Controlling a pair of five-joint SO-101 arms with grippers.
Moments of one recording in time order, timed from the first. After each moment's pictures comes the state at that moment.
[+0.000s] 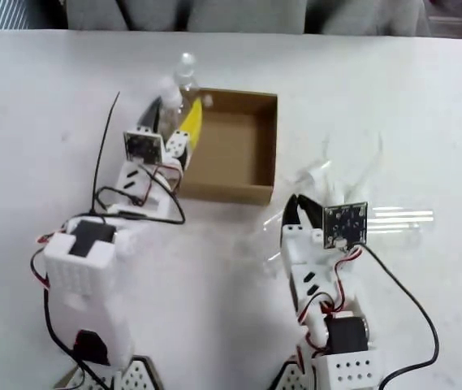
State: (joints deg) left arm 5.1 29.3 43.1 -66.3 4.4; right arm -10.6 -102.5 95.5 35.8 0.7
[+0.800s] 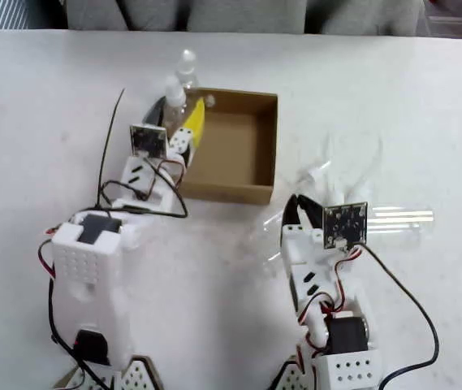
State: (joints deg) left arm 5.1 34.3 37.2 -63.1 4.4; right arm -10.6 -102.5 95.6 35.8 0.7
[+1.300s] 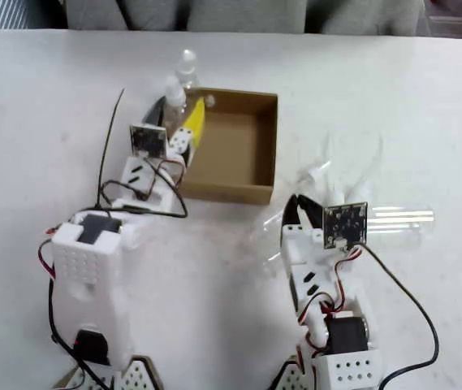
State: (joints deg) left arm 5.1 34.3 37.2 -63.1 4.4; right arm -10.6 -102.5 95.6 35.8 0.7
